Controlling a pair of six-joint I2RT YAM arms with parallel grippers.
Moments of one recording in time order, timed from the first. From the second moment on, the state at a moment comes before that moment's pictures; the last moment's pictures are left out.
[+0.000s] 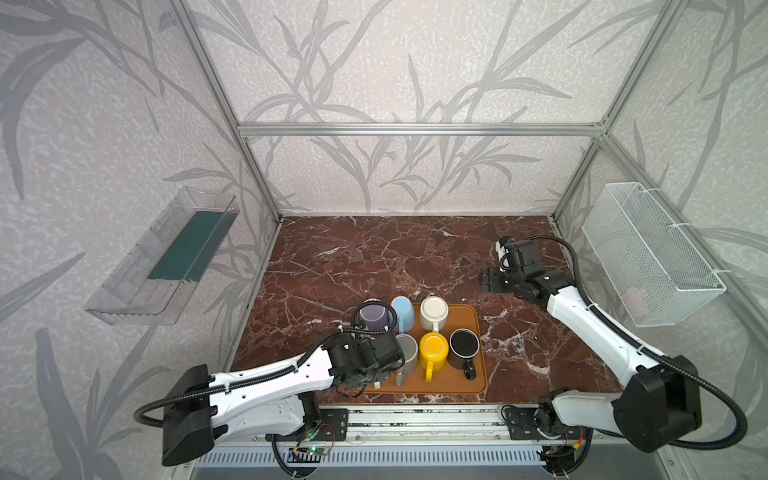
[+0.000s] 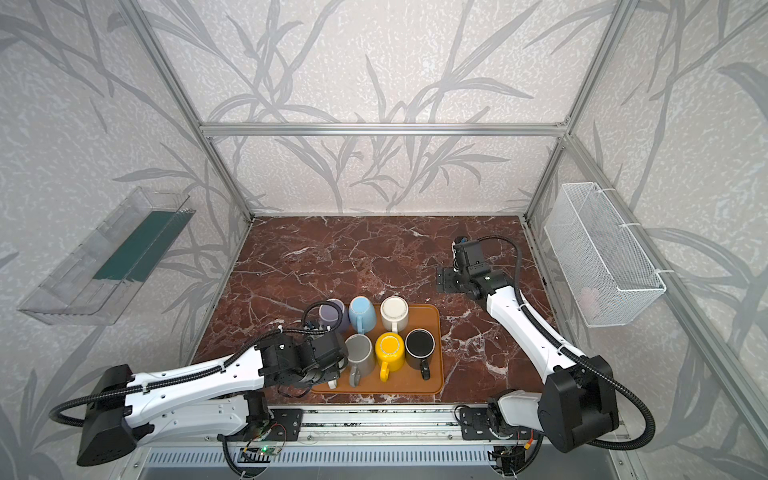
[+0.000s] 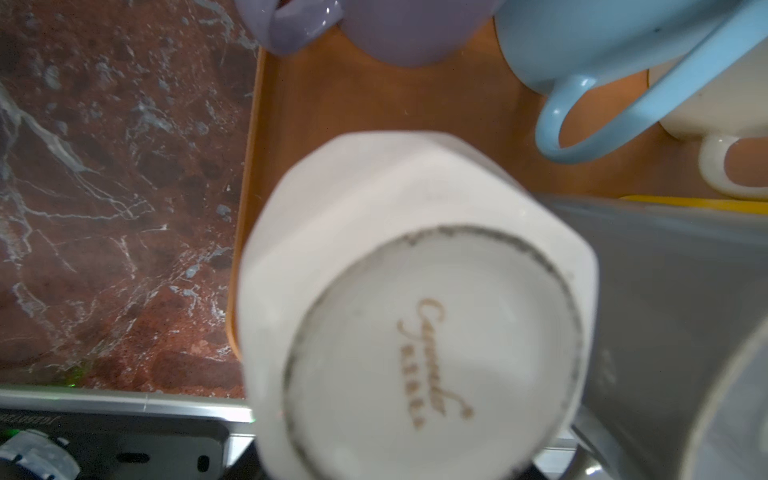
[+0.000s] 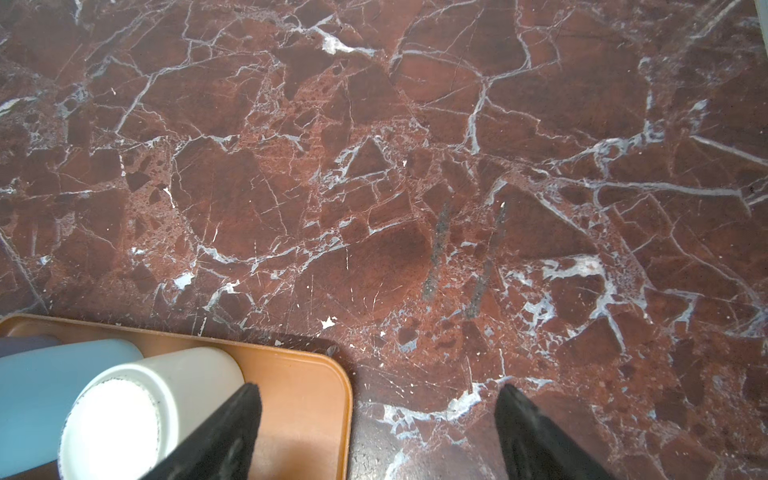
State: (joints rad) left arm -1.12 1.09 0.72 -0.97 -0.19 -1.35; right arm 0.32 1.31 1.01 -0.57 0.07 0.26
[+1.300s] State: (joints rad) left arm -1.13 1.15 0.68 -0.92 -0.20 -1.39; right arm 0.32 1.33 1.01 -0.57 0.07 0.25
